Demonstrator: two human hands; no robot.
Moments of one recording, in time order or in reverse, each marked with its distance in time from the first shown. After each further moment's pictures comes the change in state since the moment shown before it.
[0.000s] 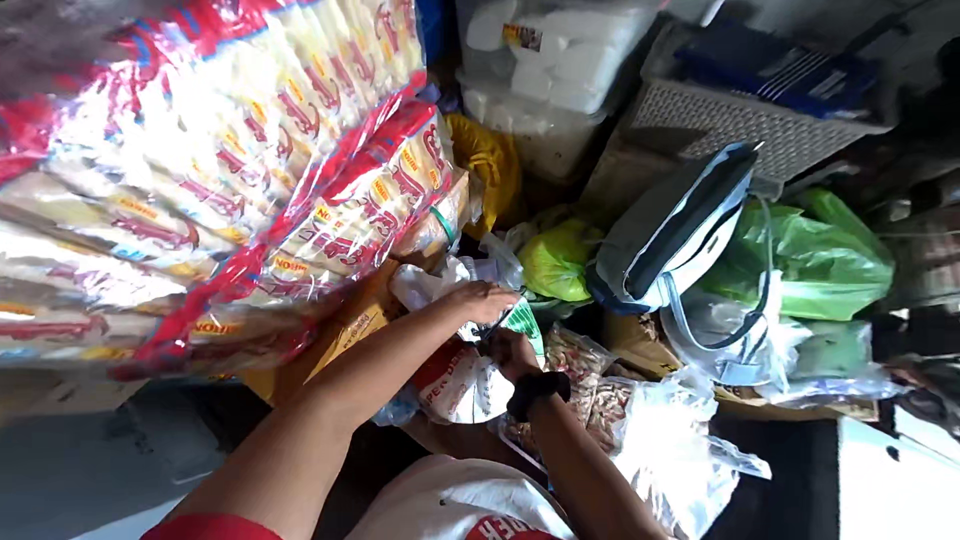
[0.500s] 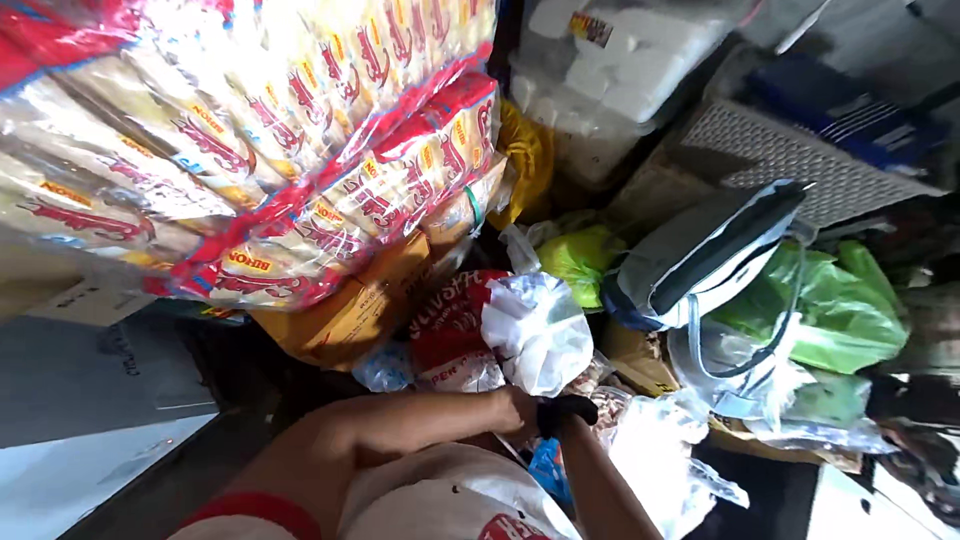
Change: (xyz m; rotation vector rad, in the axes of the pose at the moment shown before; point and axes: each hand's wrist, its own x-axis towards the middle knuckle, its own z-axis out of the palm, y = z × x) left_hand -0.061 0.115 0.130 -0.122 -0.233 0.083; right_hand -0.171 -0.033 0.021 -1.802 0.050 0.311
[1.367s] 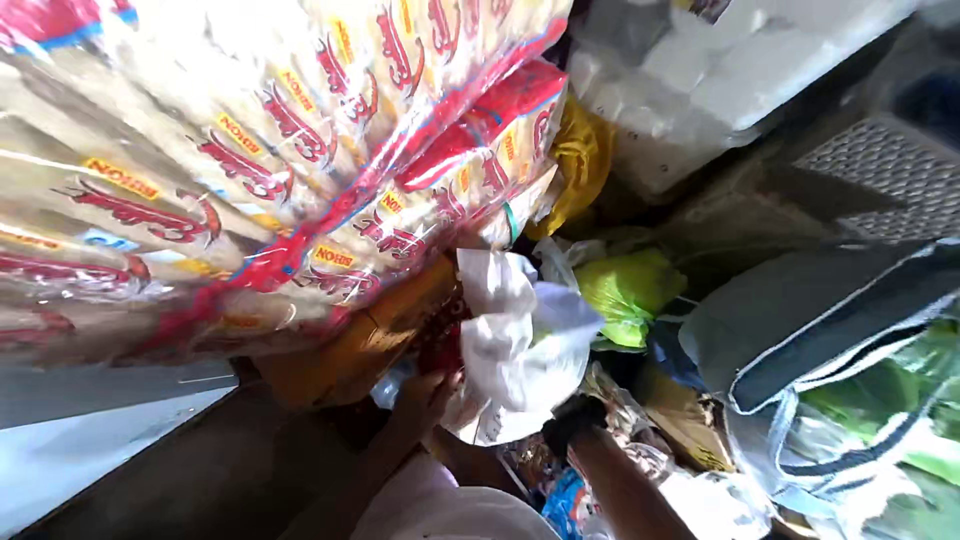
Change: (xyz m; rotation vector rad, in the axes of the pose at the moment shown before) left_hand -0.083 -0.129 0.043 -0.570 1.165 -0.582; right_hand 0.146 -0.041 -0.040 -0.134 0.160 -0.431
